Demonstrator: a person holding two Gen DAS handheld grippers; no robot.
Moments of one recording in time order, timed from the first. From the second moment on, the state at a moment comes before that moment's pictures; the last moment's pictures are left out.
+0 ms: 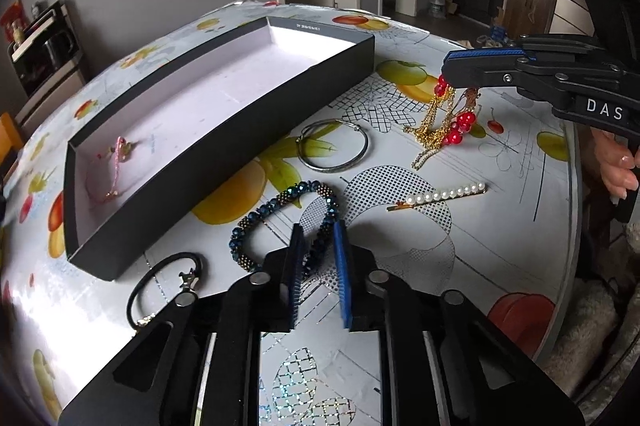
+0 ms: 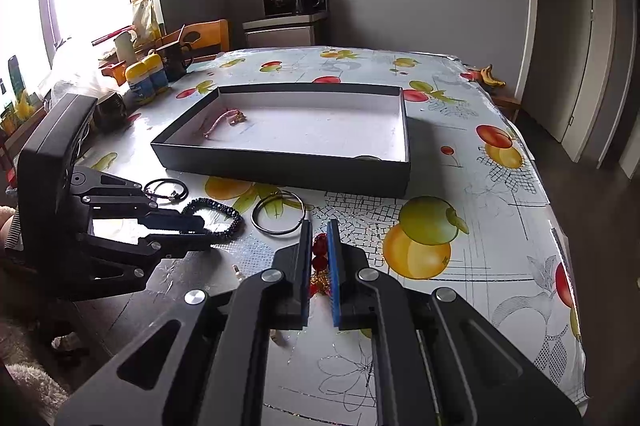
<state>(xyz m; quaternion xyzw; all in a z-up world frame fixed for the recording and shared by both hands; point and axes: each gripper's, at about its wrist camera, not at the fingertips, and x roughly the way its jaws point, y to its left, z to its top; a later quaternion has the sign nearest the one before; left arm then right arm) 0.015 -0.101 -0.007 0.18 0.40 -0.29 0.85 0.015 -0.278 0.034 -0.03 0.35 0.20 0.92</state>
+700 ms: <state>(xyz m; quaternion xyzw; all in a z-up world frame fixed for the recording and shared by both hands) 0.013 -0.075 0.072 0.14 0.33 -0.29 0.89 0.032 -0.275 0.079 -0.06 0.29 0.19 0.94</state>
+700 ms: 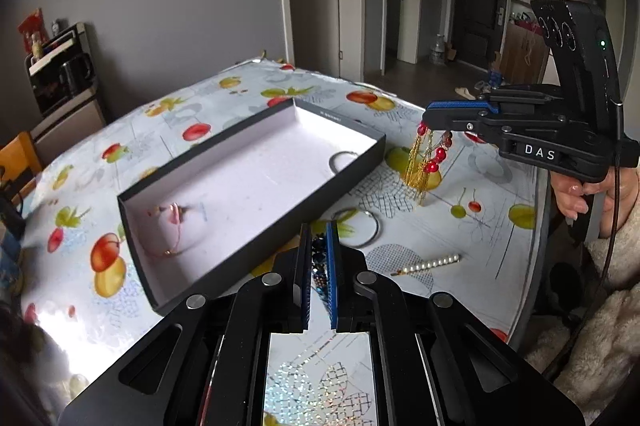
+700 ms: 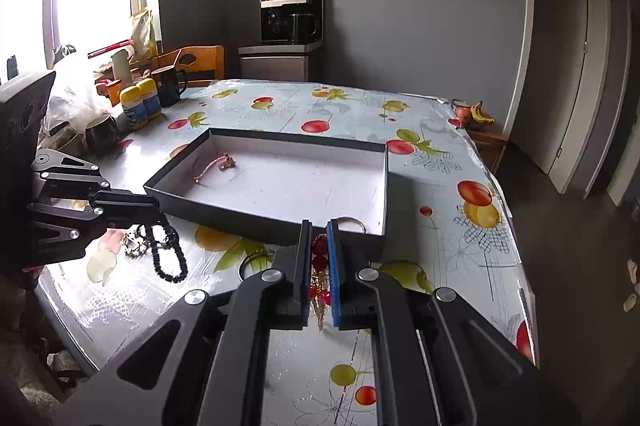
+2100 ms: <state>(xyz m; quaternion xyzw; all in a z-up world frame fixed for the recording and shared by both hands) 0.211 -0.077 0.032 0.11 0.38 -0.15 0.91 0.215 -0.242 0.045 0.00 0.31 0.13 0.94</state>
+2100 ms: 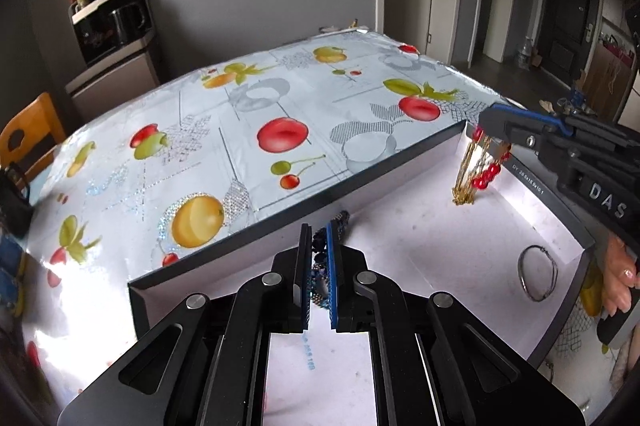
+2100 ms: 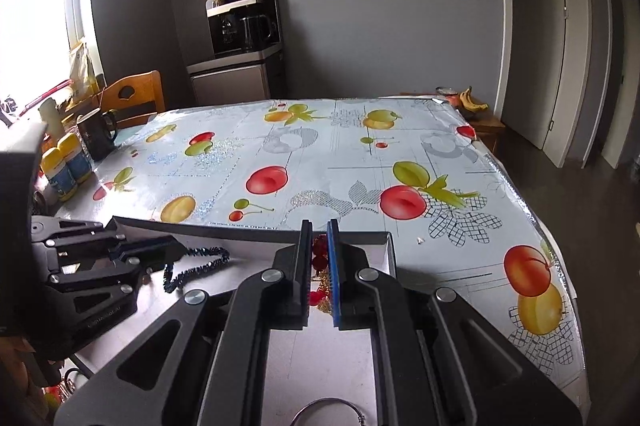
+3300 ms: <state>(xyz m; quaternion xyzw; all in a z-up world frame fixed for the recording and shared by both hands) 0.220 -0.074 0.022 0.09 0.42 -0.17 0.89 0.219 -0.231 0.023 -0.02 0.36 0.13 0.92</state>
